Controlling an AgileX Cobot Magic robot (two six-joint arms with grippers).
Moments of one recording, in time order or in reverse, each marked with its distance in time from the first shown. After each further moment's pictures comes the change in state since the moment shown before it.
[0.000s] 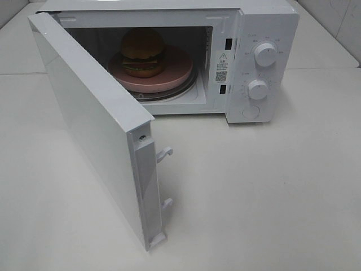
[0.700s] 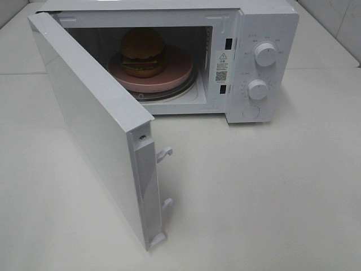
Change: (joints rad) left arm 0.000 0.000 0.000 0.000 0.000 0.000; right arm 0.000 -0.001 0.003 0.000 0.001 0.000
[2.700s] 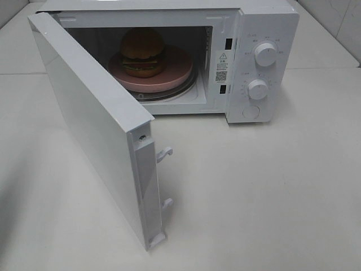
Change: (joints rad) left arm 0.000 0.872 0.245 -0.018 -1.428 -0.124; right arm 0.000 0.000 0.000 0.003 0.000 0.000
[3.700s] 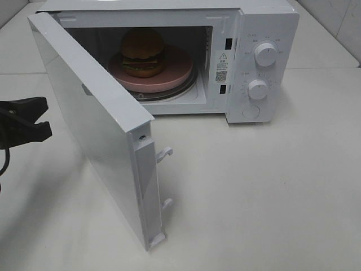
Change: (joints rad) left arm -0.184 0.764 -0.064 0.333 -0.621 -0.132; right arm 0.000 0.000 0.000 0.000 -0.001 0.000
